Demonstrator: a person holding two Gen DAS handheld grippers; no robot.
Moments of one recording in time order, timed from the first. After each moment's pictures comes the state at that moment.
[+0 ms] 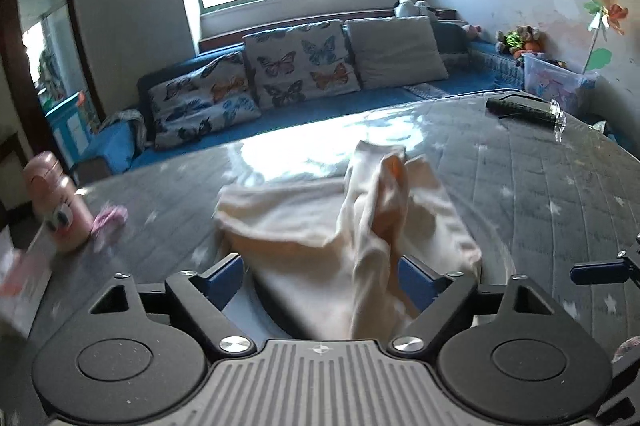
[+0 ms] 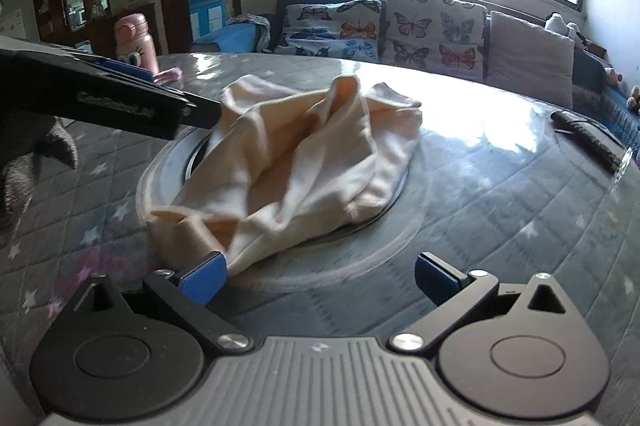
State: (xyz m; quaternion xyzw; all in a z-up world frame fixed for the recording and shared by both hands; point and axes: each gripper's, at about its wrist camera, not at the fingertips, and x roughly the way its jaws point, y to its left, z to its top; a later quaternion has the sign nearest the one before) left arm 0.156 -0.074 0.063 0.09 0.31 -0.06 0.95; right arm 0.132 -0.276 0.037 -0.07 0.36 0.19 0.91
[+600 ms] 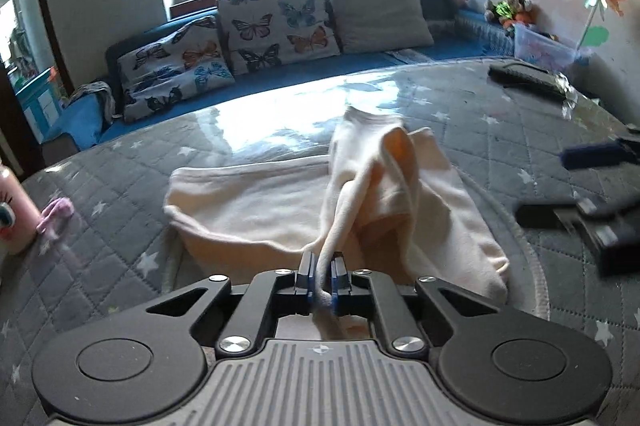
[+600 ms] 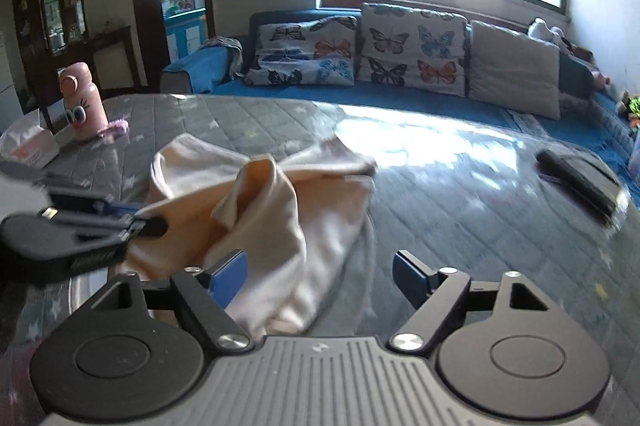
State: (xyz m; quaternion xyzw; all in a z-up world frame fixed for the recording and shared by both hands) left arm 0.206 -0.064 0.028 0.07 0.36 -0.08 0.93; right arm 0.239 -0.291 0.057 -0.05 0.34 0.18 0.92
